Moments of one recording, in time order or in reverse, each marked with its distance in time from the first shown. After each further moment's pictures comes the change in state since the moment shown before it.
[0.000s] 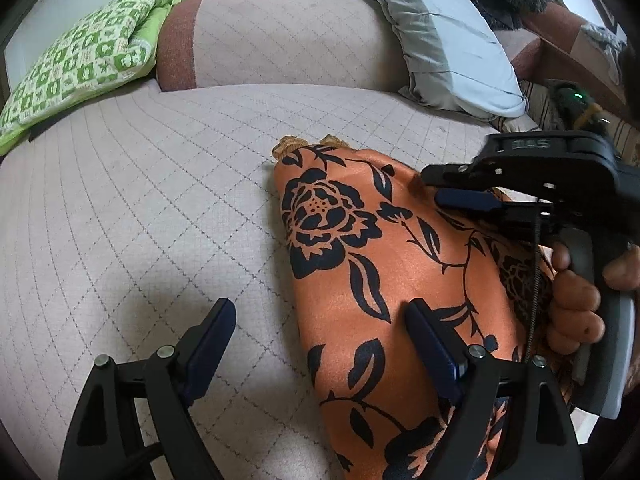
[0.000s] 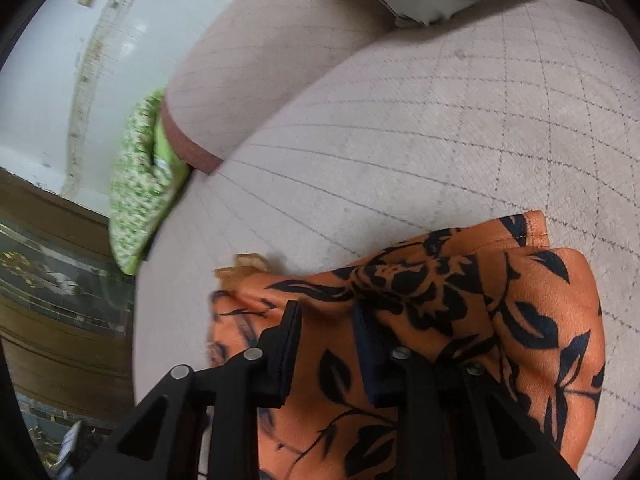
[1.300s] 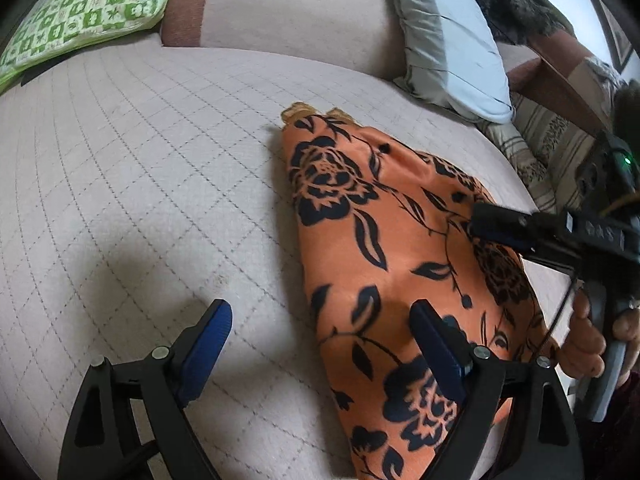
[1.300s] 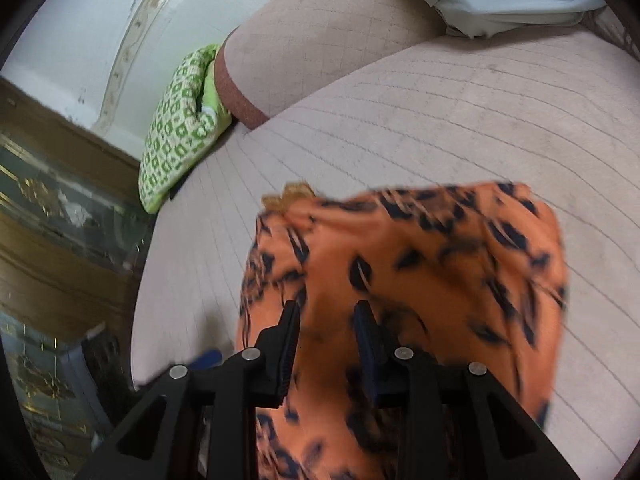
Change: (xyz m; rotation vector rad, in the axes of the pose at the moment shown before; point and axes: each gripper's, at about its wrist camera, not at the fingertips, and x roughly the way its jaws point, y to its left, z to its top) left arm -0.016 0.023 -0.021 -0.083 0.094 -0.134; right arm -0.054 0.013 -0.047 -0.205 0.085 0.018
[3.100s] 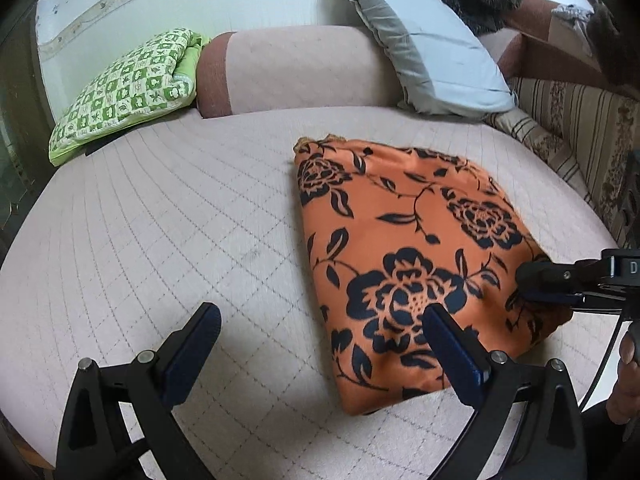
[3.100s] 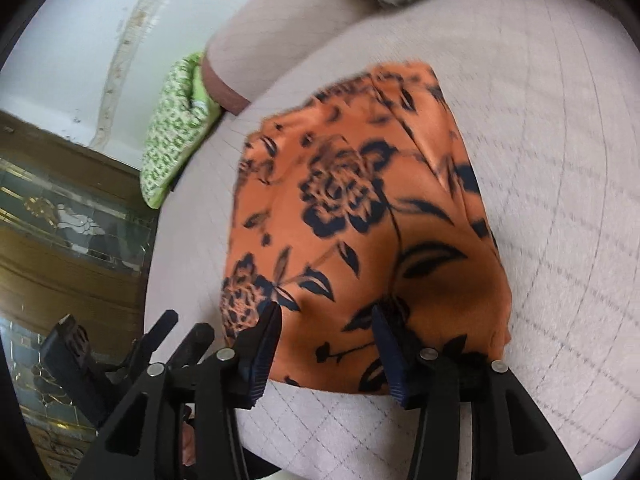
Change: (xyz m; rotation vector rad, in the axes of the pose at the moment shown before) left arm -0.054 -0.063 -0.066 0.143 -0.209 0.280; right arm -0.064 -0.023 -0.119 0.124 -0.033 0.027
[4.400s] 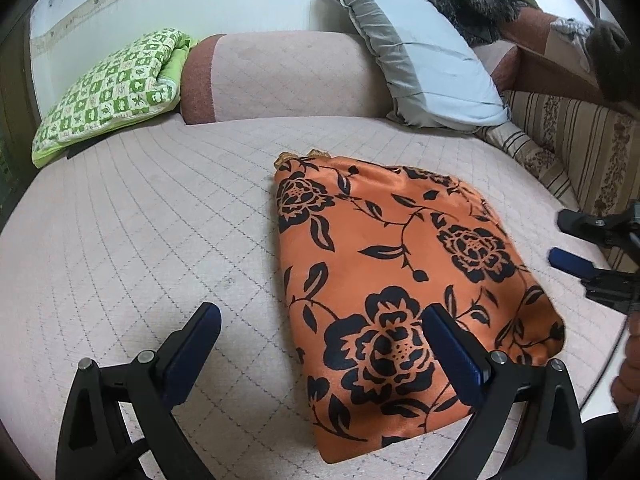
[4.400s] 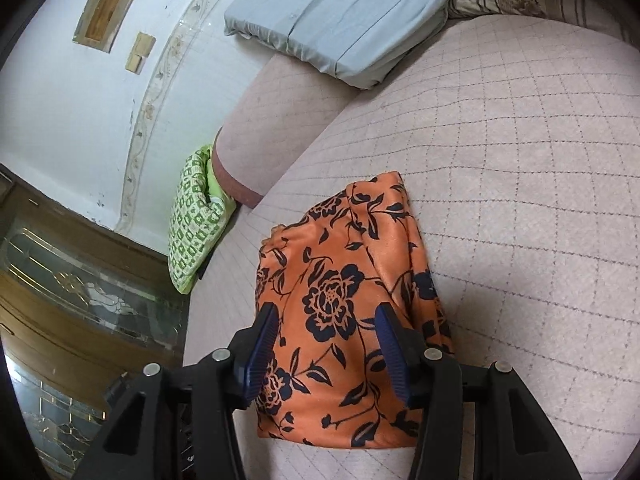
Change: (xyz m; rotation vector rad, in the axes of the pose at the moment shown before) left arm 0.016 -0.005 0.019 -0.027 -0.027 -0.067; right arm -0.051 -0.035 0.032 0.134 -0.255 0.098
